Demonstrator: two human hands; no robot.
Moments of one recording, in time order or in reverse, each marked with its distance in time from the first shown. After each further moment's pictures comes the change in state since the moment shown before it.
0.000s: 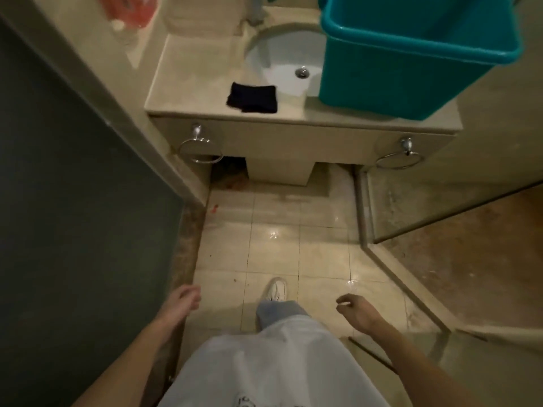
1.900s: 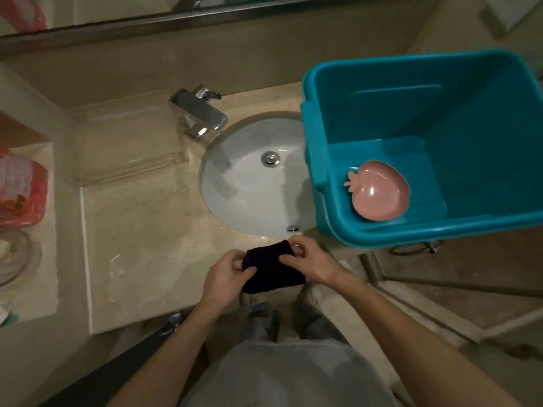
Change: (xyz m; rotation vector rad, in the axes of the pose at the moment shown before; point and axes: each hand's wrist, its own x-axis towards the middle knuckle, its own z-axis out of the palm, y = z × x) left_hand 0.282 0.520 -0.005 0.380 -0.173 0.480; right_hand 0.210 -0.465 -0.270 0.403 0.062 -0.255
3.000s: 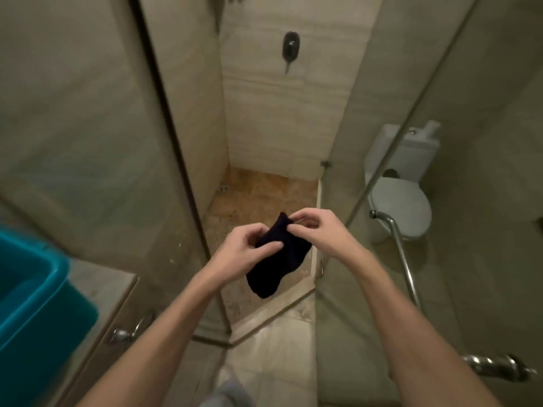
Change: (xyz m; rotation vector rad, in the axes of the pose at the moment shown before) left_hand -0.284 0.423 0.555 0.255 -1.108 1.072; right_hand -0.502 0.400 -0.364 0.473 1.204 -0.081
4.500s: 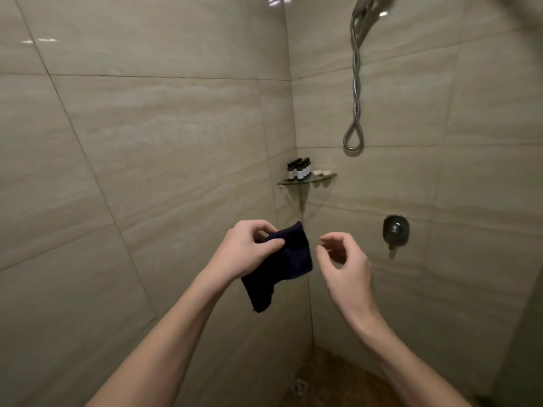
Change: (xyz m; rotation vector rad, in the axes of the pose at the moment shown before) left_hand 0.631 0.200 -0.352 0.549 0.620 -0.039; right_hand 0.674 -0.220 -0.191 0.254 0.384 -0.619
